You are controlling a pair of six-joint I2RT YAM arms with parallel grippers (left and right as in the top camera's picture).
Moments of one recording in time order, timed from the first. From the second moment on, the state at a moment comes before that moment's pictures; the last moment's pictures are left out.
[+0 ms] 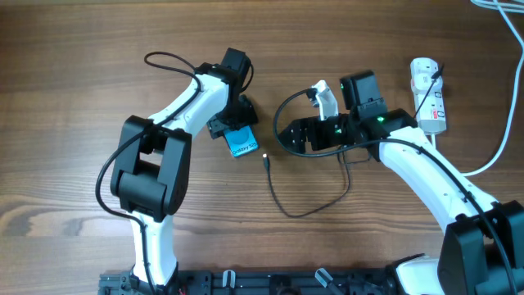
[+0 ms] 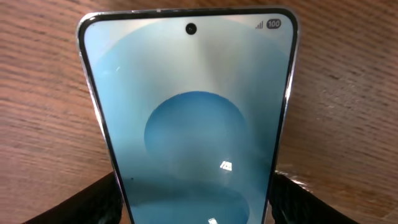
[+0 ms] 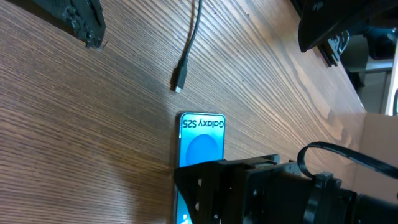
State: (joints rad) left arm -0.37 2.12 1.51 -0.90 0.03 -0.70; right arm 0.32 1.57 1.01 -0.49 -0.65 0.18
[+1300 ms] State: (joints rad) left arm -0.29 2.07 1.49 -0.94 0.34 -0.56; right arm 0.32 1.57 1.01 -0.51 -0.65 0.27
